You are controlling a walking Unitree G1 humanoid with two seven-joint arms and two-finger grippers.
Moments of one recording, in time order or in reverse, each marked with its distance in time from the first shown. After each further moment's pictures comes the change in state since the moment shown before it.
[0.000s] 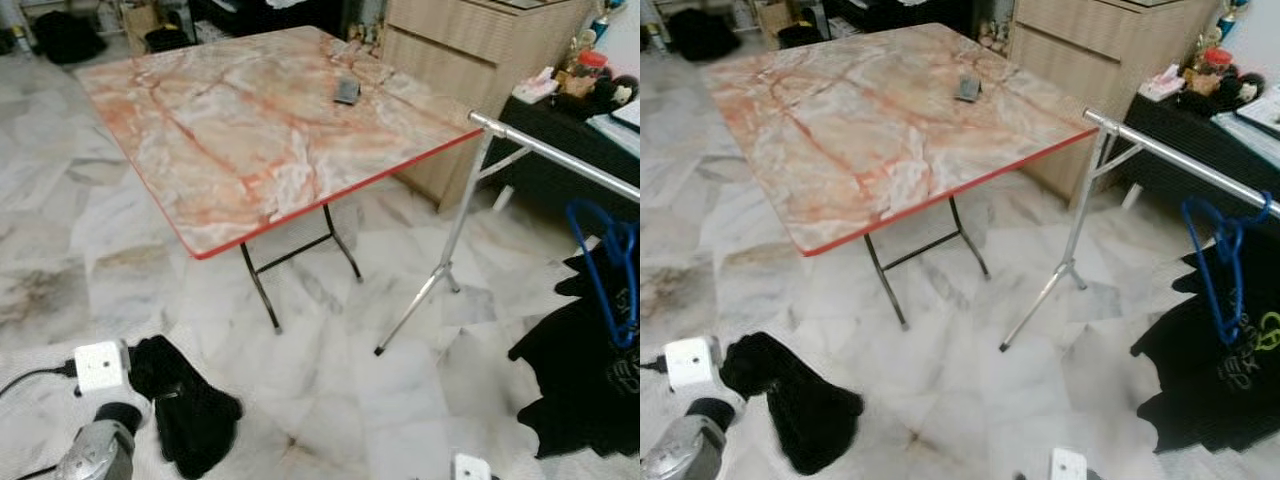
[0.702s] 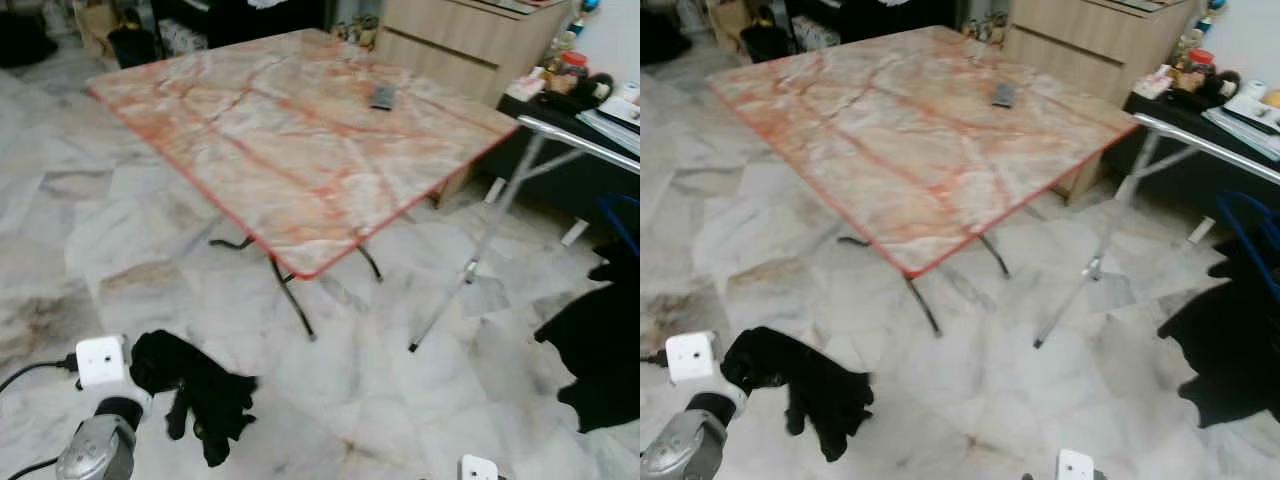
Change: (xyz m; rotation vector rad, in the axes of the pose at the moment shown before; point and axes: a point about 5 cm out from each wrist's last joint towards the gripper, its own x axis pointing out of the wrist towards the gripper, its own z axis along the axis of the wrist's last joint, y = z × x) left arm -0.003 0.011 0.003 0.022 0.001 0.025; right arm 0.001 0.014 0.001 0.012 -0.007 0.028
